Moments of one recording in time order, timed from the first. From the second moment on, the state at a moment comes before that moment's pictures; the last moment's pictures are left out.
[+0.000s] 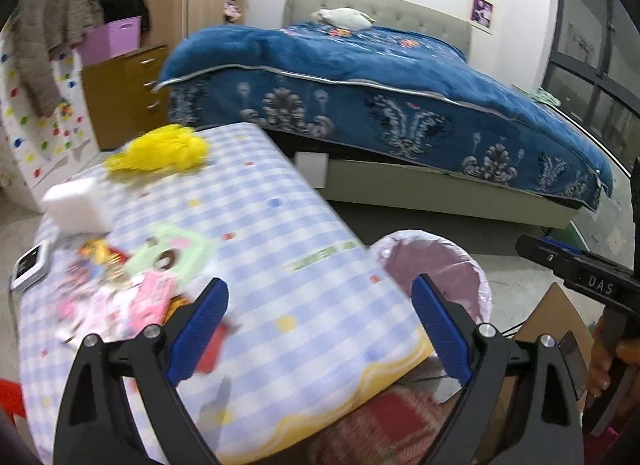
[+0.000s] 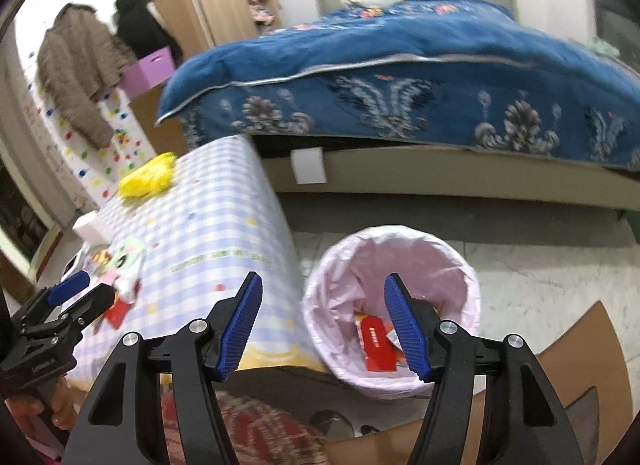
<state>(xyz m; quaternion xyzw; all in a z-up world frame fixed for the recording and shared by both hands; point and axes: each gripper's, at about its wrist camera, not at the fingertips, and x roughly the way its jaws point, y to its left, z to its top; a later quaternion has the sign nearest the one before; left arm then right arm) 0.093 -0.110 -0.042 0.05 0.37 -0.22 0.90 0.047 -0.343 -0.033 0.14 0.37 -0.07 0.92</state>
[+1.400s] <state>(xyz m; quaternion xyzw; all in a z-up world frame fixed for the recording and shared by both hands) 0.130 0.035 -0.079 0.01 0.42 -0.06 0.90 0.137 -0.167 -0.050 0.02 0.42 0.08 0.90</state>
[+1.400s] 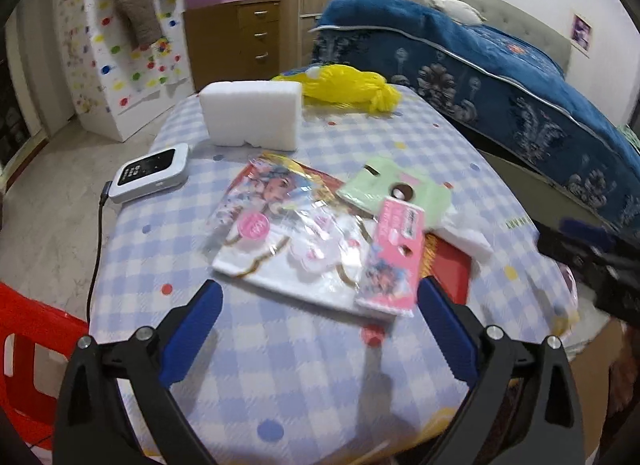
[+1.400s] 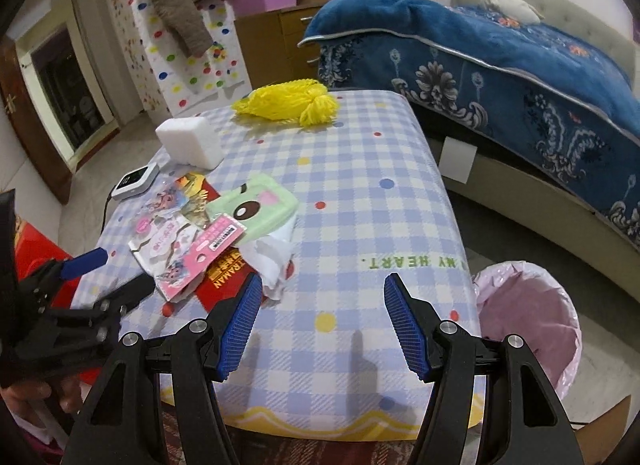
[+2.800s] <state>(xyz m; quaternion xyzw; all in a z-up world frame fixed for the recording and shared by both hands) 0.111 0.089 0.027 -0.04 0.27 -0.01 0.96 0.107 -0.181 -0.033 0.05 0.40 0.10 0.91</state>
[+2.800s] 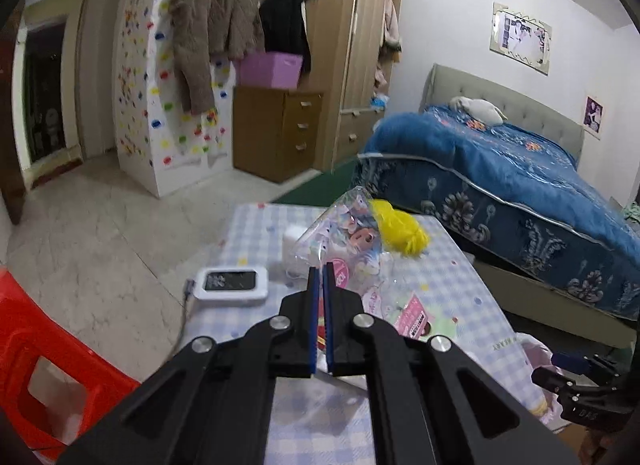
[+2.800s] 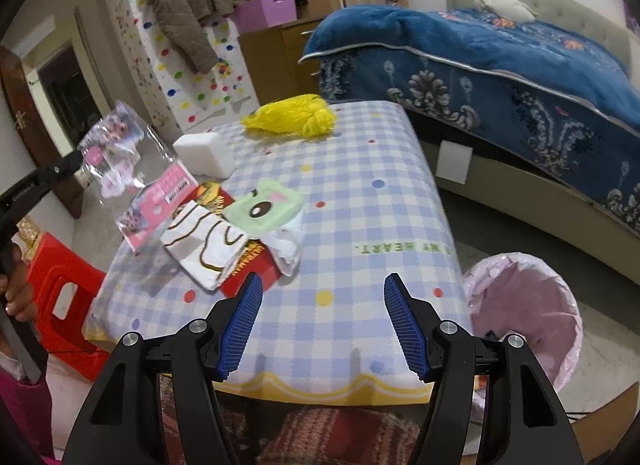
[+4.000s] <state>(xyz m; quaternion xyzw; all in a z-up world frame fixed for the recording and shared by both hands) 0.145 0.121 -0.023 -0.09 0.31 0.01 0.95 0.230 -0.122 -0.046 0.00 0.40 0.15 0.90</state>
